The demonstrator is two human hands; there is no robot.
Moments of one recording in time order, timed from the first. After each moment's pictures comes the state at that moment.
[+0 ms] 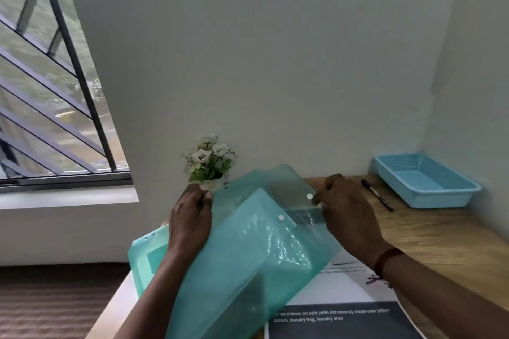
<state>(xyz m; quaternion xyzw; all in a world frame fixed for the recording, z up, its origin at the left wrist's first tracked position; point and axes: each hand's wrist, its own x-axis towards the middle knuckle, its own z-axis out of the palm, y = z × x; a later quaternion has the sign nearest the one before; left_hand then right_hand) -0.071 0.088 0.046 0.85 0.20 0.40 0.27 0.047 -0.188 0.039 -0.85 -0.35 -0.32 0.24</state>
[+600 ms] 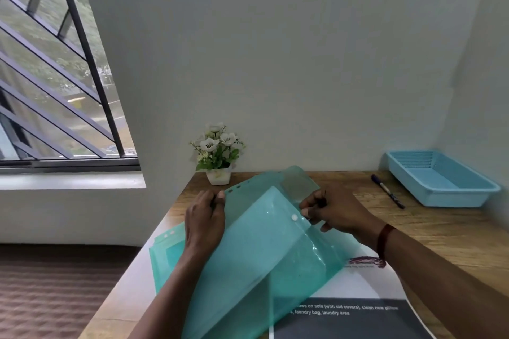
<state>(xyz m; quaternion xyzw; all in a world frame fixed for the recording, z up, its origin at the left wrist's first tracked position) -0.063 0.081 0.015 0.82 0.19 0.43 0.33 0.044 -0.161 0.058 -0.84 -0.27 0.09 0.47</state>
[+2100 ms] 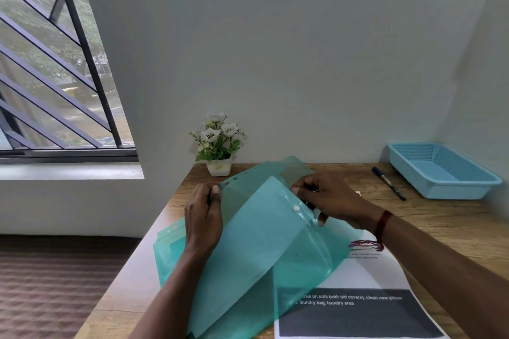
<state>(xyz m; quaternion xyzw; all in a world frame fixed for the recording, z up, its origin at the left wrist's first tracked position) -0.066 0.087 -0.004 0.78 0.14 0.47 0.39 0.039 -0.146 0.066 -0.81 -0.33 0.13 0.47</state>
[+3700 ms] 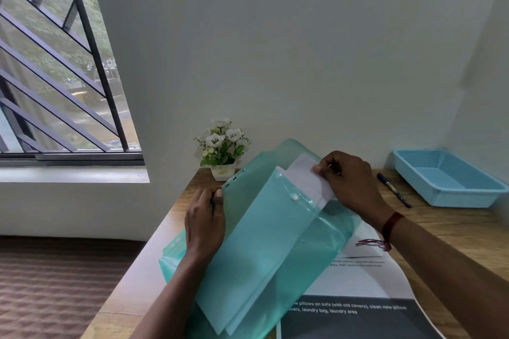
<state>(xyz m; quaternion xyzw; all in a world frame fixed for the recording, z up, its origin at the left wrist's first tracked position) -0.066 0.094 -0.001 0.81 0.17 0.48 0.30 0.058 -0.150 0.083 -0.83 -0.28 -0.20 0.45</state>
